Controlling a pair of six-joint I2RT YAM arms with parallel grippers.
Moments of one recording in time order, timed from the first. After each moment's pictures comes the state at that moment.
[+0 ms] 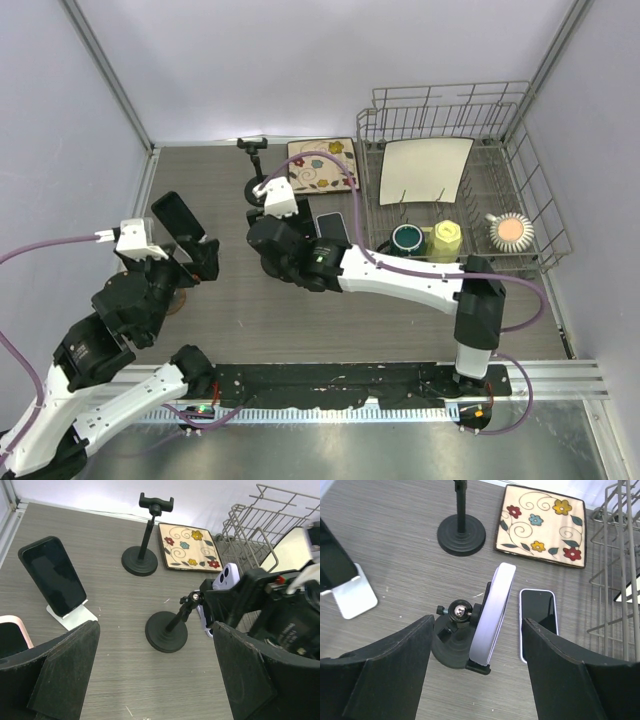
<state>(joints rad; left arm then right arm) -0.83 0.46 1.02 -0.72 -0.71 -0.39 1.21 1.78 1.60 -0.29 0.91 0.34</state>
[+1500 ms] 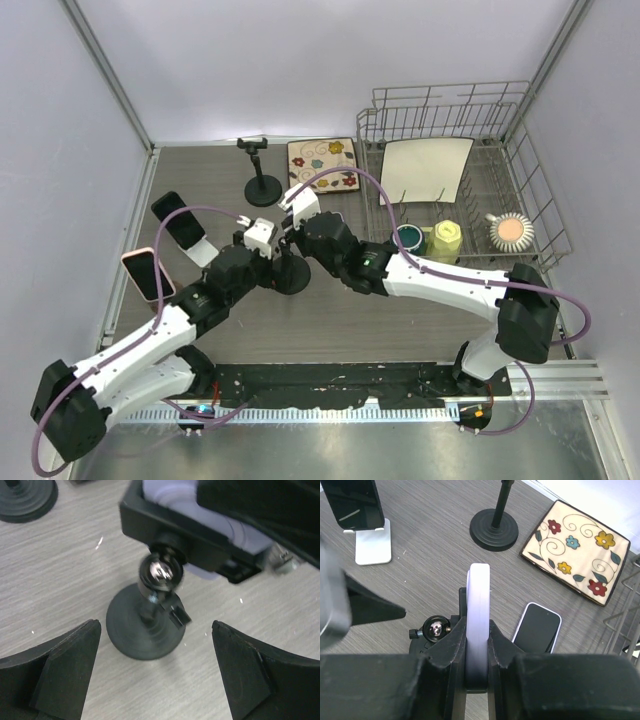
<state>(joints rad) -0.72 0.86 0.52 -0.08 -0.16 -0.18 1.08 1.55 1.19 0.05 0.47 0.01</state>
